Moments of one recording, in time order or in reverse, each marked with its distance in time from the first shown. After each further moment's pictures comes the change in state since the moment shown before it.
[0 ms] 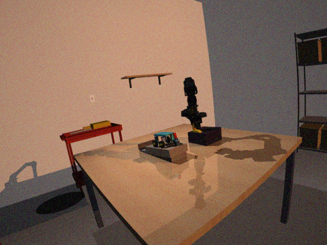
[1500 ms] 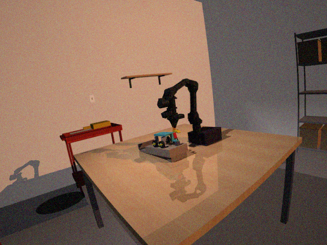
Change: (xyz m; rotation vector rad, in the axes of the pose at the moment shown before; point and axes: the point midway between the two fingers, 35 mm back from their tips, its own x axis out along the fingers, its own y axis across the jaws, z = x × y) arm 0.007 -0.162 0.048 -0.035 0.001 -0.021
